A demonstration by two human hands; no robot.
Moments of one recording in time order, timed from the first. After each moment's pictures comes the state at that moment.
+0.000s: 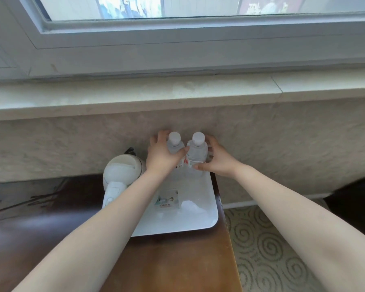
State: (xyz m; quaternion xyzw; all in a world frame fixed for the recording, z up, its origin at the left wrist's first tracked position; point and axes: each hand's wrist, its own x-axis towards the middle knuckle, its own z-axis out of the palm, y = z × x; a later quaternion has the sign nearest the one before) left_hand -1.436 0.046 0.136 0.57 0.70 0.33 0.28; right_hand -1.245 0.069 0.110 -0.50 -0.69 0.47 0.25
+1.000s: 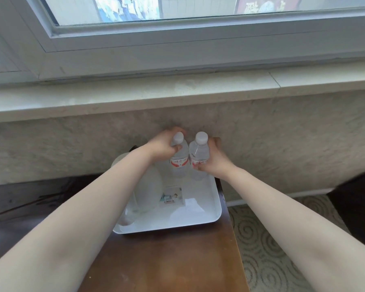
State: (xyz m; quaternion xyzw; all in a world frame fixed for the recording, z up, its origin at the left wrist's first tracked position) left_hand -1.460 0.061 0.175 0.74 0.57 0.13 0.31; right_hand -1.270 0.055 0.101 -0.56 -0.72 0.33 0.23
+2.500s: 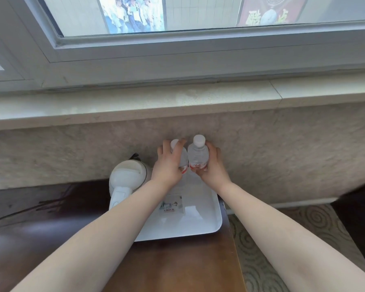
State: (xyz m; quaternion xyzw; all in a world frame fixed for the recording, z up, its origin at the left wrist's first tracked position) left_hand -1.438 0.033 0.130 0.72 0.65 0.19 0.16; right_hand -1.281 0.048 0.088 -0.58 -0.66 0.32 0.35
